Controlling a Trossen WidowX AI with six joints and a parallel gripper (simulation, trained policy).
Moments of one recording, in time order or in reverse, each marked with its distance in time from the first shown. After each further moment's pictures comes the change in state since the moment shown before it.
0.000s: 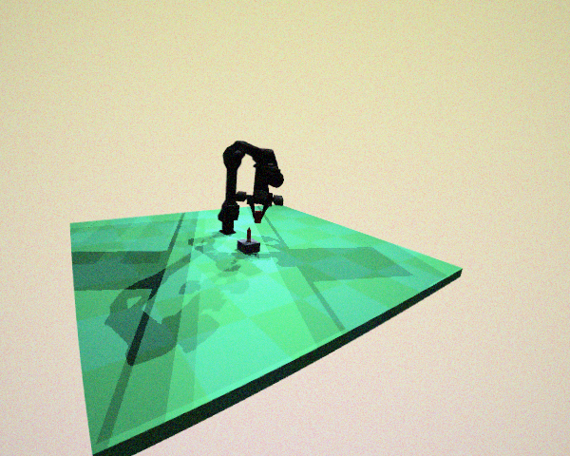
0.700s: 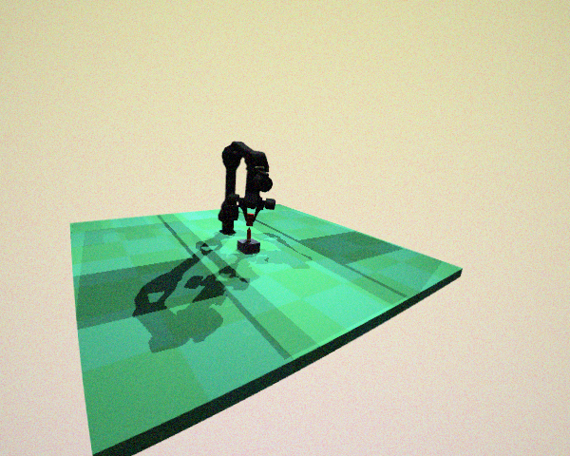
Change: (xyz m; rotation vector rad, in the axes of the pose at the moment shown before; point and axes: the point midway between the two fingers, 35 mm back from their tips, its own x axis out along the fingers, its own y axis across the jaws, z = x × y) arm 0.012 -0.030 0.009 0.105 0.041 0.001
